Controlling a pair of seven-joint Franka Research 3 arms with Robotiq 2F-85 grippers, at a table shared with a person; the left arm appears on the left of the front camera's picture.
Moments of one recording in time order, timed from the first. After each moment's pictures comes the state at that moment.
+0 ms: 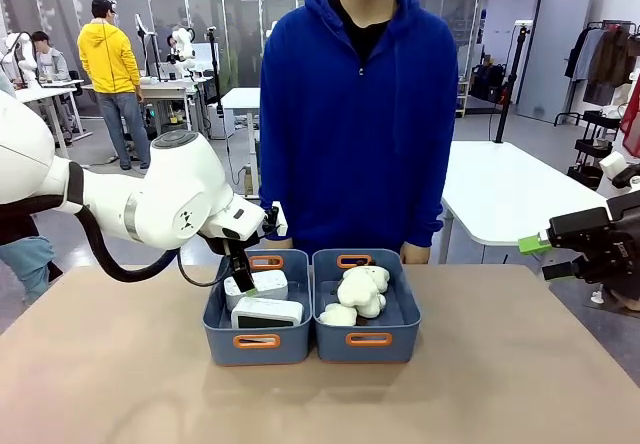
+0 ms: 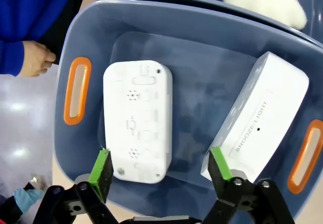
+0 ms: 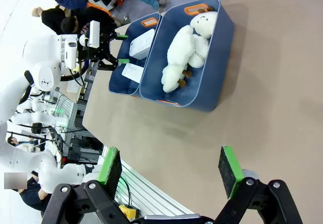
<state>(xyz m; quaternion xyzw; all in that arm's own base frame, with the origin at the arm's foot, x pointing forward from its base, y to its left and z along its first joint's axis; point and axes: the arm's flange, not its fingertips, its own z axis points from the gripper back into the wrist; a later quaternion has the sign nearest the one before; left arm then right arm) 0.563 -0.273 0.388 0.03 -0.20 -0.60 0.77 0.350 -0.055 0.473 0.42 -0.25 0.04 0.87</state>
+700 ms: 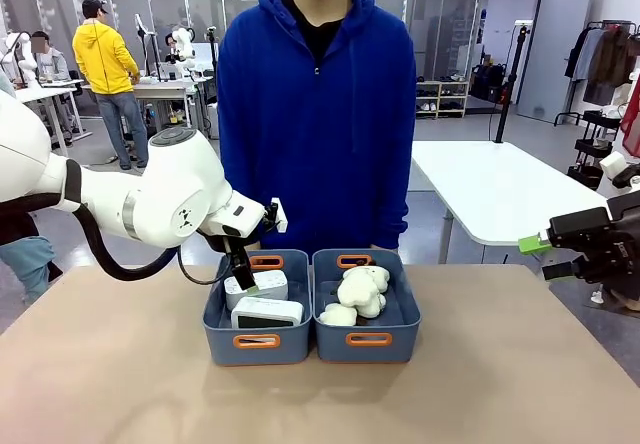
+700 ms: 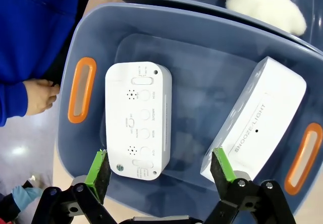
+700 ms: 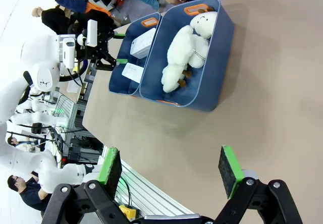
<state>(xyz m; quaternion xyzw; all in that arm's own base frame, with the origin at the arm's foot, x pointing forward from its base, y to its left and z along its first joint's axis) 0.562 -0.273 0.393 0.03 -0.21 -0.59 0.78 0.350 -0.055 0.473 0.42 -0.25 0.04 0.87</state>
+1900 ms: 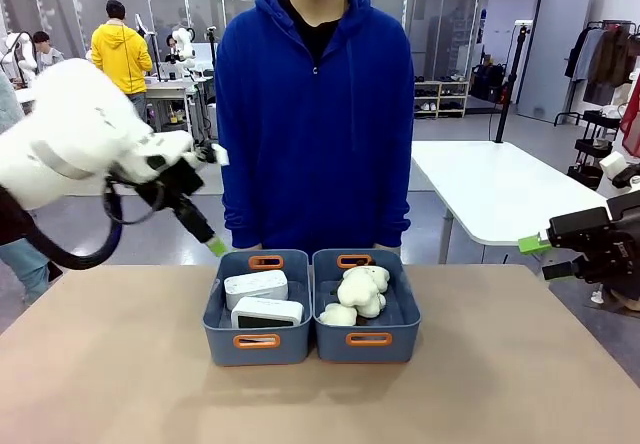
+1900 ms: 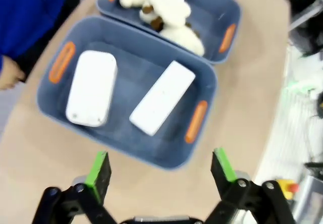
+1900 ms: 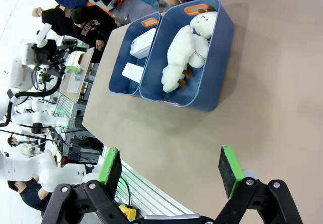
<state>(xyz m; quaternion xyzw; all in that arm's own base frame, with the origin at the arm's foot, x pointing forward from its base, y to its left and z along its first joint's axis) 0.515 -0.160 0.497 -0.22 -0.20 -0.48 0.82 0.350 -0.055 0.473 0.42 -0.25 0.04 0.87</state>
